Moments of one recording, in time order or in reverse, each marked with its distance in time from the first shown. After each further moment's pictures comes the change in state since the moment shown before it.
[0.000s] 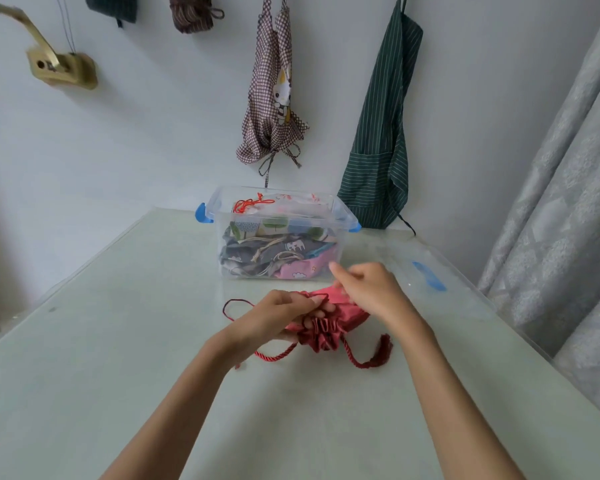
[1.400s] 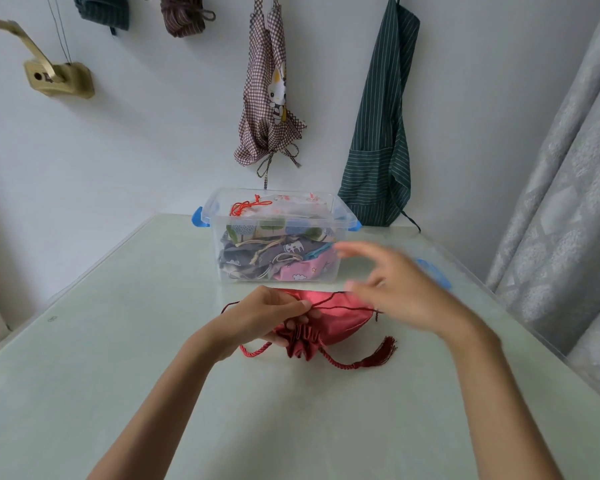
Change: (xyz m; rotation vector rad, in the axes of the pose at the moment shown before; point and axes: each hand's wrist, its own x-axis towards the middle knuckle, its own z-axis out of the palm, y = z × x) left_hand -0.007 0.015 -0.009 0.194 0.074 -0.079; right_hand -0.026 -0.001 -0.045 0.037 -0.154 -0.318
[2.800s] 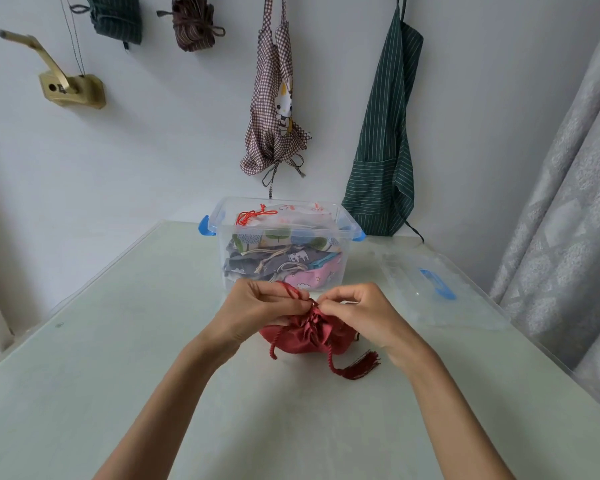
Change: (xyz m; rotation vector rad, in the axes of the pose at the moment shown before) left_hand -0.005 0.006 -0.008 -0.257 0.240 0.160; right_hand 0.015 0.003 0.049 0.428 0.007 0.196
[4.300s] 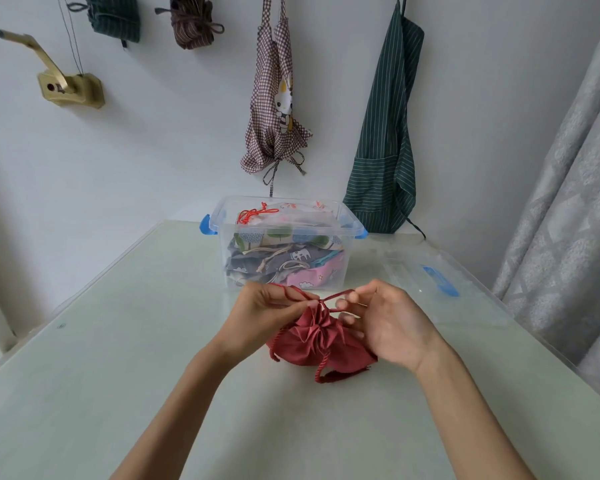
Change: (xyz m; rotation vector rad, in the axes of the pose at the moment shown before) left_hand 0.007 -0.023 0.002 0.127 -0.024 0.302; right_hand 0.006 0.018 -0.018 0.786 -0.244 0.288
